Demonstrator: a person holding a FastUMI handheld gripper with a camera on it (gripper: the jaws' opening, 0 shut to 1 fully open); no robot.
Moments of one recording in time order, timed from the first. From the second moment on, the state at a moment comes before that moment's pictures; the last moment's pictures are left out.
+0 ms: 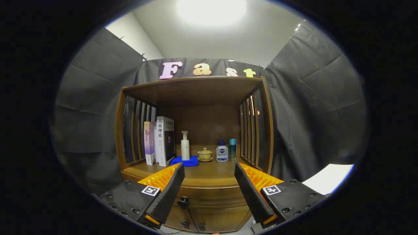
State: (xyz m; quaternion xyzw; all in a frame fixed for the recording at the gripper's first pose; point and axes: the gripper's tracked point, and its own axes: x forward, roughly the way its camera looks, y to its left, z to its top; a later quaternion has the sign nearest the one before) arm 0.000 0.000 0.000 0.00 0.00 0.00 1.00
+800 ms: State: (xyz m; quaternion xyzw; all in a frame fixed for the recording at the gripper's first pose) arm 0.006 0.005 -0.016 0.01 0.01 0.01 1.00
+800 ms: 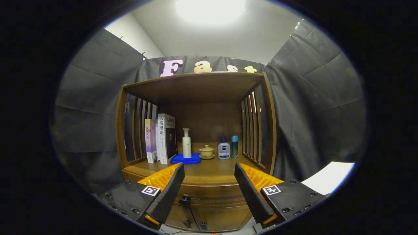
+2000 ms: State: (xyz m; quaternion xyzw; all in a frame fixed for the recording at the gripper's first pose) arm 0.069 0.065 -0.150 0.03 0.14 0.06 0.99
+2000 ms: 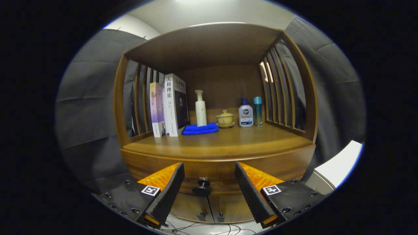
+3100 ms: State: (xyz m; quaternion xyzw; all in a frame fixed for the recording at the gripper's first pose) arm 0.075 0.086 -0.233 -0.01 0.21 0.08 0.97
